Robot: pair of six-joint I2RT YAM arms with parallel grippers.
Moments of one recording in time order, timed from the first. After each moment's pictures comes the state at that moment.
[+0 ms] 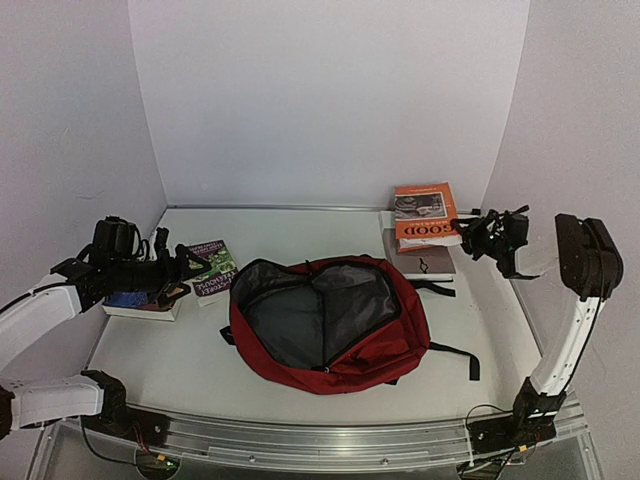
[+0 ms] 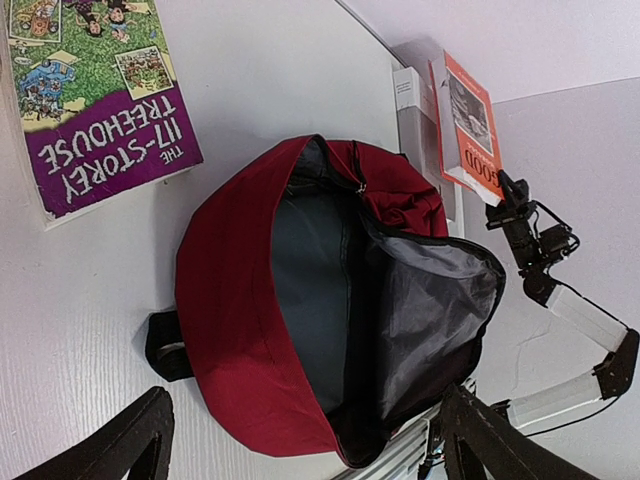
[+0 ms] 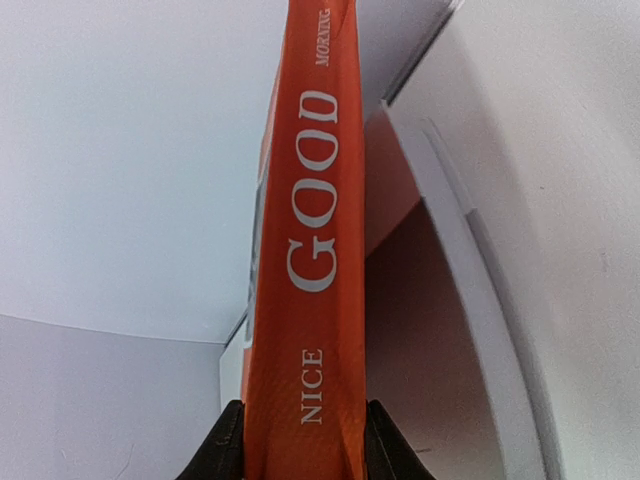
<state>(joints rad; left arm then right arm) -0.30 0.94 0.67 -0.37 0.50 -0.78 -0.09 1.96 0.97 0.70 -0.58 1.07</state>
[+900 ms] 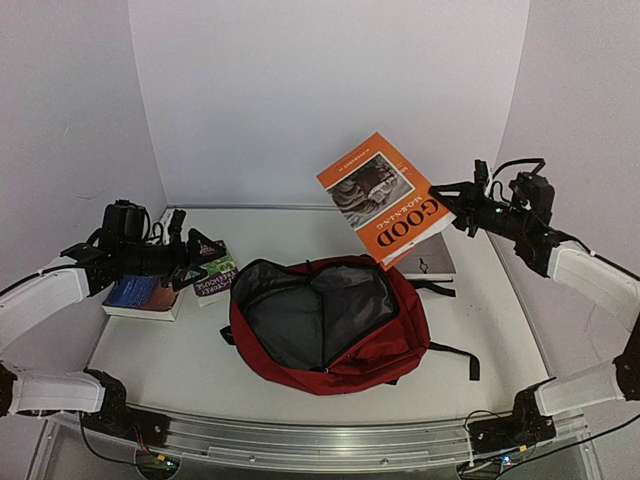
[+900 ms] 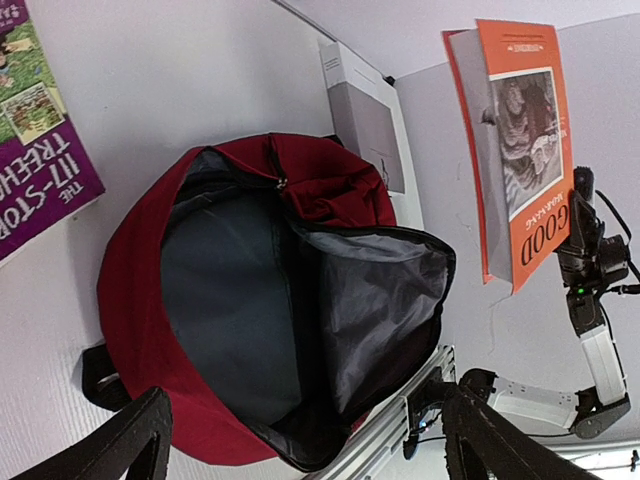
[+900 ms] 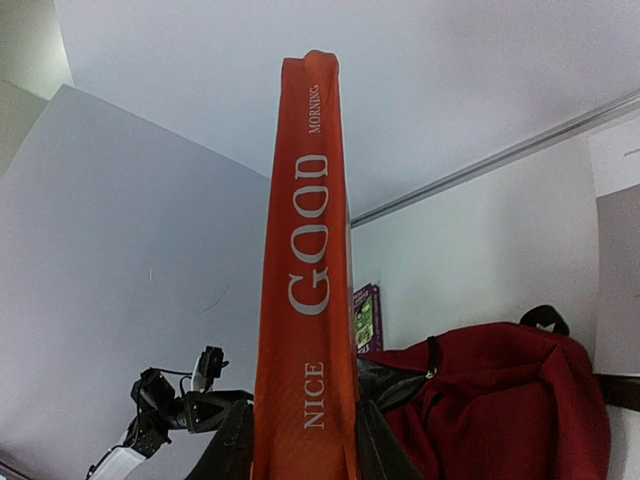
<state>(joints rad) -0.33 1.04 0.75 -0.28 0.59 -0.75 0.18 1.24 0.91 0.24 -0.65 0.97</state>
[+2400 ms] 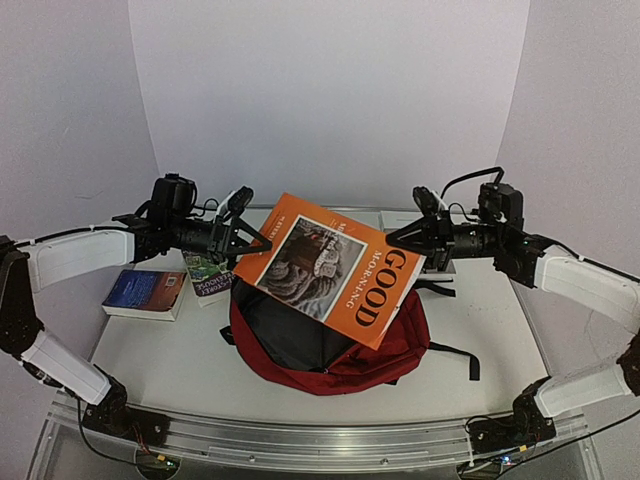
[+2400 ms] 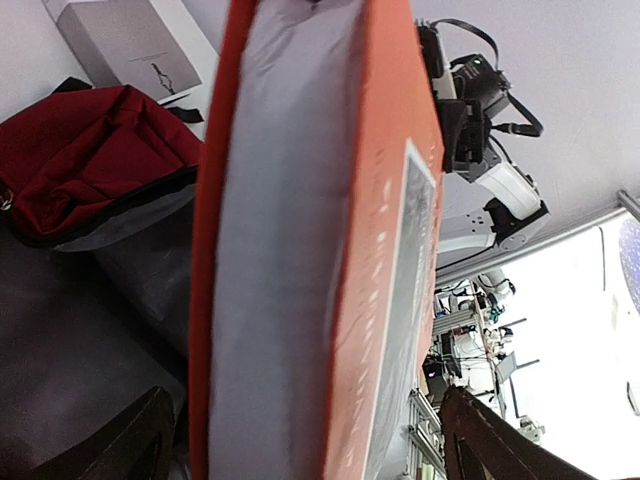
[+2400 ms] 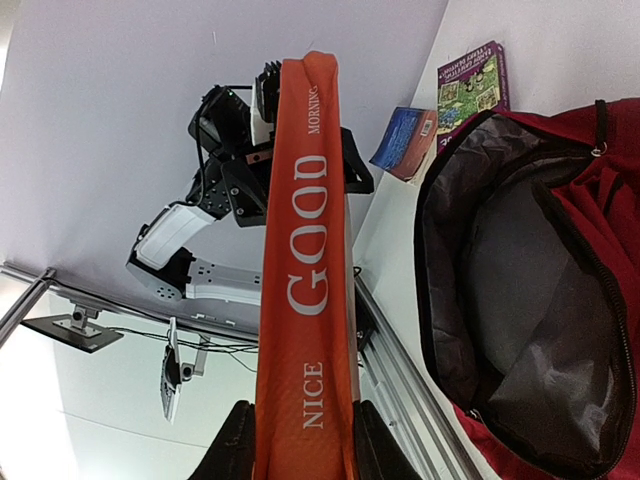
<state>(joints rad) -0.49 1.42 1.01 -0.06 1.09 -0.57 0.47 1.25 0.91 0.09 -0.99 0.95</state>
